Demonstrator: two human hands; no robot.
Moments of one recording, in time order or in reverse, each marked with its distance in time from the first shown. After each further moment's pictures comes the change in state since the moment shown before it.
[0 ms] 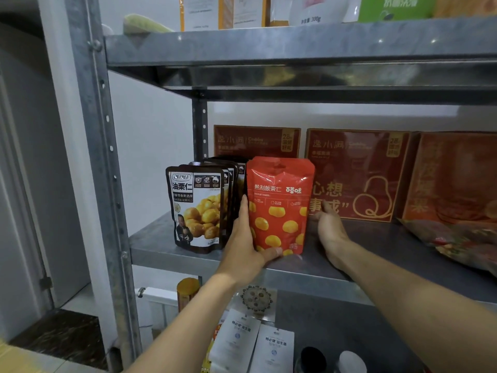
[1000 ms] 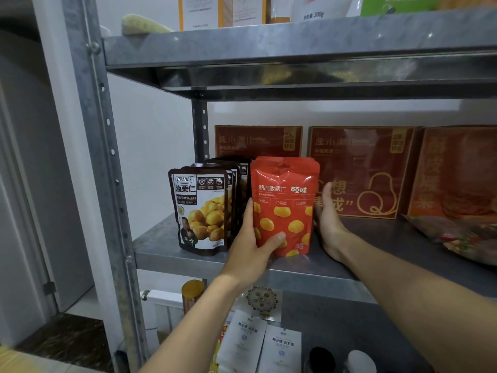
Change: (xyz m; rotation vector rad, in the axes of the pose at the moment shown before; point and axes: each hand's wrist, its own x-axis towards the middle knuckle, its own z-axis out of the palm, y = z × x) left_hand -0.002 0.007 -0.002 -0.214 -0.036 -0.007; right_hand 0.010 -0.003 0.012 0.189 -0.270 -0.019
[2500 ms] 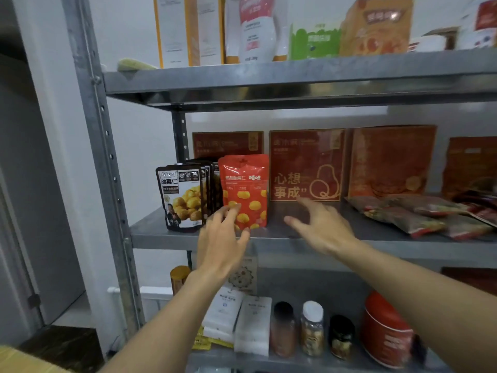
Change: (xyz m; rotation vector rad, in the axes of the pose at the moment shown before) left_hand -0.079 0.062 0.019 0.840 0.184 0.074; right_hand -0.181 -0.052 -0.043 -1.110 0.216 -0.201
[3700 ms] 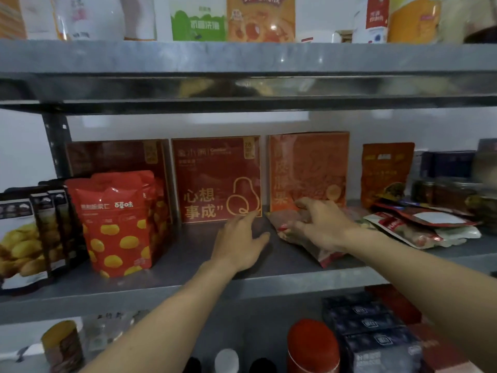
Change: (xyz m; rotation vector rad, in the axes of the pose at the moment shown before) left_hand 0.086 0.174 0.164 -0.093 -0.363 0.174; right_hand 0.080 0.191 -0.097 -0.225 -0.056 0.073
